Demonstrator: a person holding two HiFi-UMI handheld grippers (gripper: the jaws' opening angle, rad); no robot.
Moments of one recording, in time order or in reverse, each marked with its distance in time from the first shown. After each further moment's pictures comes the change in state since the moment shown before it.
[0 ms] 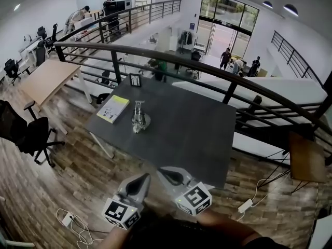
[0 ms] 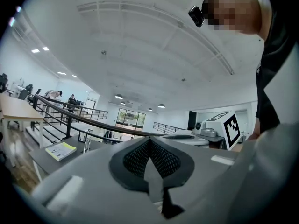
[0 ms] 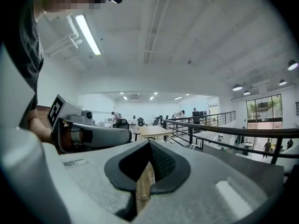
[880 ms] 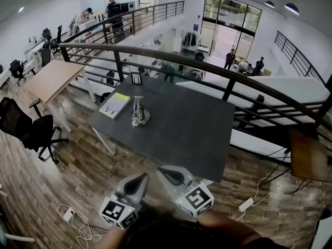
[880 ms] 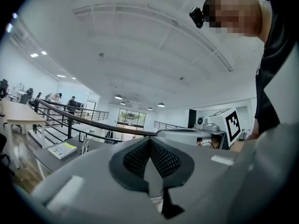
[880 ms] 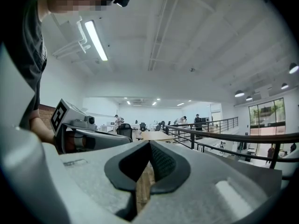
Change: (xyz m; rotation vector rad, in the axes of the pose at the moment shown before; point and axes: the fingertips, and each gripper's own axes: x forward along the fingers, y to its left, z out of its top) left arm -0.027 -0.053 -0.017 0.040 0.004 0.011; right arm -0.060 0.029 0.013 -0.048 -0.067 0.028
